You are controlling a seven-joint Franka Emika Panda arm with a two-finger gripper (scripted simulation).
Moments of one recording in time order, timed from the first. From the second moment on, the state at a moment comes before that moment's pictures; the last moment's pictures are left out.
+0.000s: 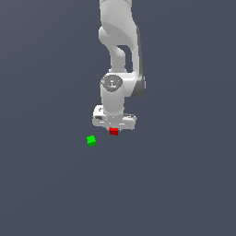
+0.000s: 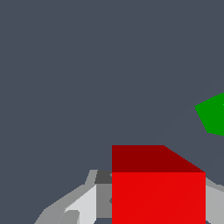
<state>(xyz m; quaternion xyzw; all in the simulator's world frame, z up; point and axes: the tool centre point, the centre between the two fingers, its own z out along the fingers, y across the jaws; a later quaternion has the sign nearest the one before) -0.035 -0.019 0.086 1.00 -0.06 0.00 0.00</state>
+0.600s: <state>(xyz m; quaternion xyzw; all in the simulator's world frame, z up) -0.011 -0.124 0.066 1.00 -0.06 0.00 0.00</state>
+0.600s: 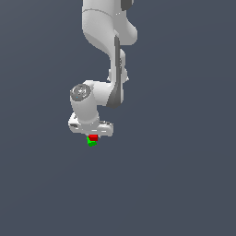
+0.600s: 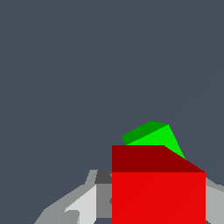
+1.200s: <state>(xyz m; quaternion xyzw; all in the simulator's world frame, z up) -0.005 -0.141 0.063 1.00 -0.06 0.00 0.00</state>
